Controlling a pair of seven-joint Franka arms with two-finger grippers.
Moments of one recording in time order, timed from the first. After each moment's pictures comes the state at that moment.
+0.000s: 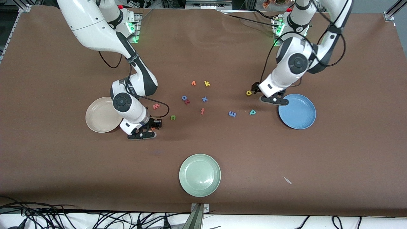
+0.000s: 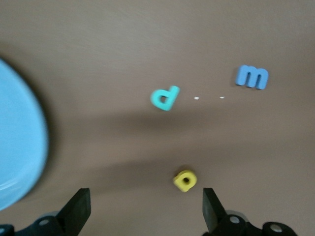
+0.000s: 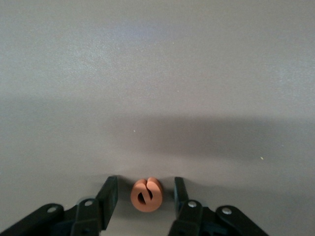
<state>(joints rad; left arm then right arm) -0.20 0.22 -0.25 -2.31 -0.12 2.43 -0.23 0.34 0.68 0.06 -1.79 0.01 2.52 0.28</state>
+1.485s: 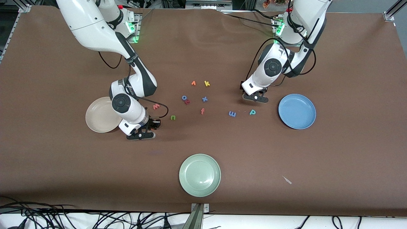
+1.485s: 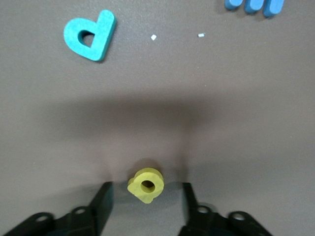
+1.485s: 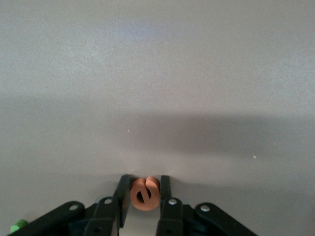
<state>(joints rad) -0.30 0.37 -0.25 -2.36 -0.12 2.60 -0.27 0.34 0.68 0.06 -1.78 0.01 2.49 0.28</state>
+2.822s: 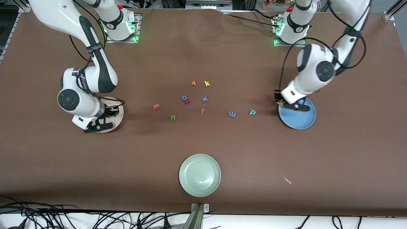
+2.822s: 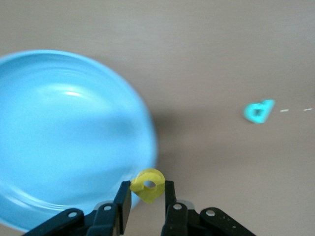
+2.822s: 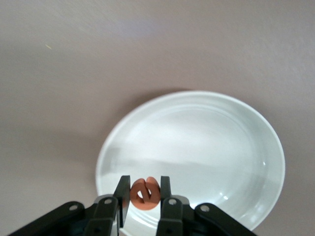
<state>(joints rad) 0.07 0.18 -0.22 -2.35 -0.12 2.44 0.09 0.29 0.42 -0.19 -2.02 0.02 2.29 -0.14</state>
